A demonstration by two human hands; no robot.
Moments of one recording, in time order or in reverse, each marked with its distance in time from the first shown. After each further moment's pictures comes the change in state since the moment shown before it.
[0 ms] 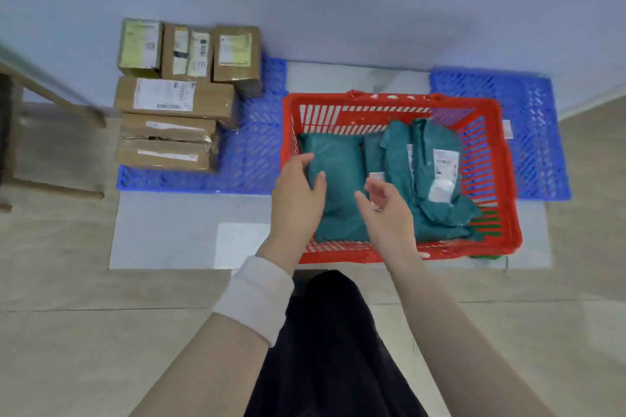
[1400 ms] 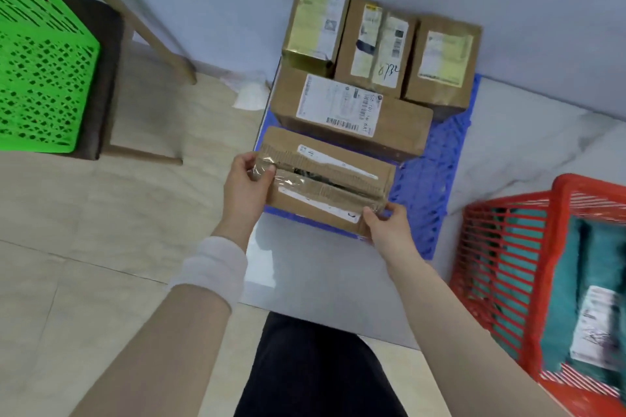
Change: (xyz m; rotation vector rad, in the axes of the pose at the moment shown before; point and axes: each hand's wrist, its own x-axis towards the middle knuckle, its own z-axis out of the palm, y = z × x) left_hand 0.214 -0.303 -0.226 -0.257 0.220 -0.475; right_hand 0.103 -0.071 0.357 -0.044 -0.251 0.411
